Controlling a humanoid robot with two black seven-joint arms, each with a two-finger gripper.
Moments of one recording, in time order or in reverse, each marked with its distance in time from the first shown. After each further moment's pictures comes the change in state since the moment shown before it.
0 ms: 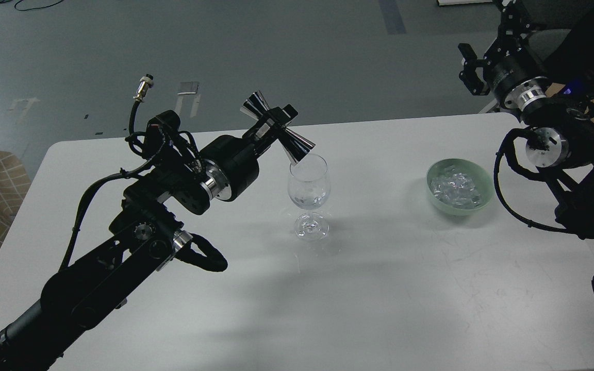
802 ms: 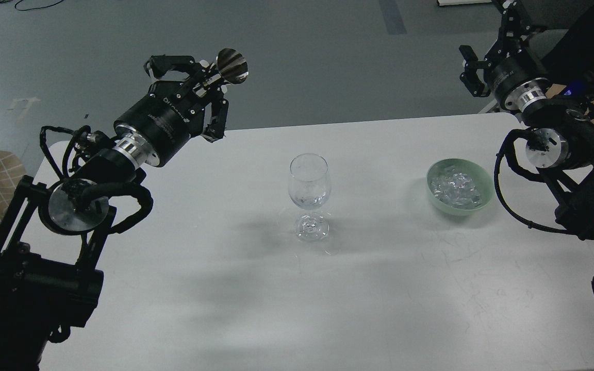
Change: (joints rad) left arm 0.151 -0.032 -0.491 0.018 -1.060 0.163 -0.054; right arm -0.002 0.000 -0.001 -0.004 0.000 -0.008 -0.004
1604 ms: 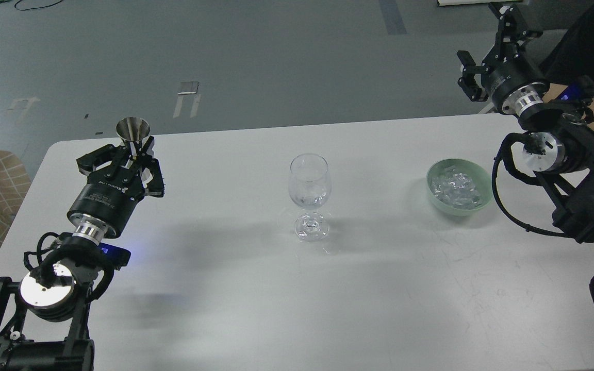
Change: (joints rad) left arm 0.319 -0.187 -0.276 0.240 -0.268 -0.254 -0.122; right arm -0.010 0.010 -0.003 0.000 0.000 -0.011 -0.001
